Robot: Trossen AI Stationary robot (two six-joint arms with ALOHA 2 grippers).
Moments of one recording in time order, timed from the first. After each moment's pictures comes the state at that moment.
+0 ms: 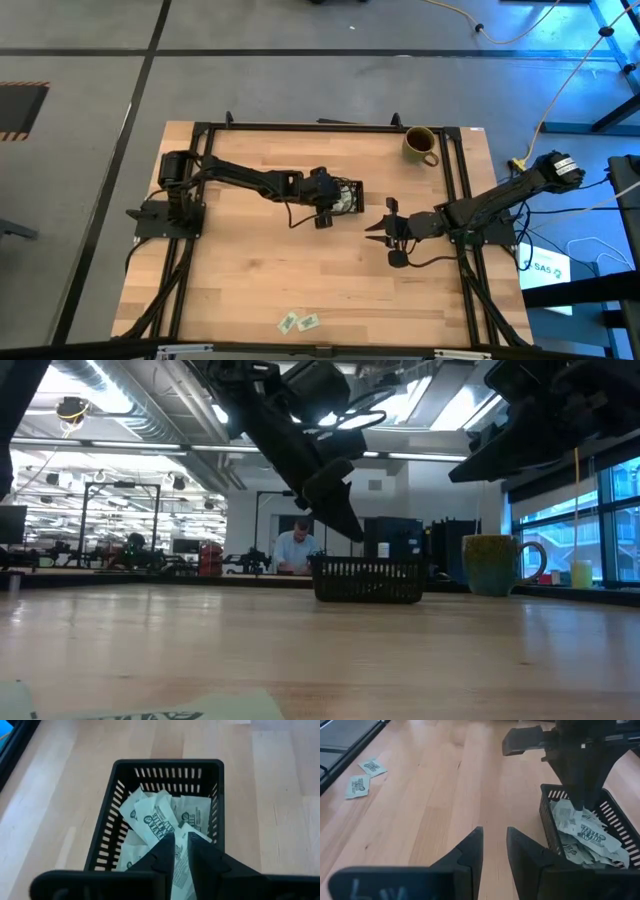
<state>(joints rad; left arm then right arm) 0.08 1.87 1.20 -0.12 -0.15 0.04 0.35 1.14 0.45 0.19 0.31 0.10</state>
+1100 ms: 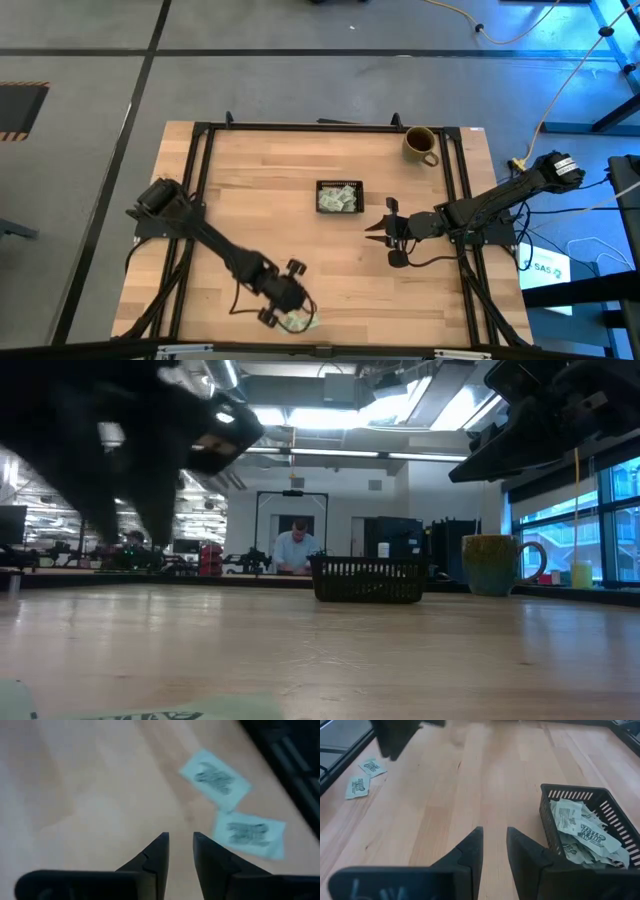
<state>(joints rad) -0.57 1.85 1.20 -0.38 -0.10 -0.09 0.35 1.14 0.45 0.19 0.31 0.10</state>
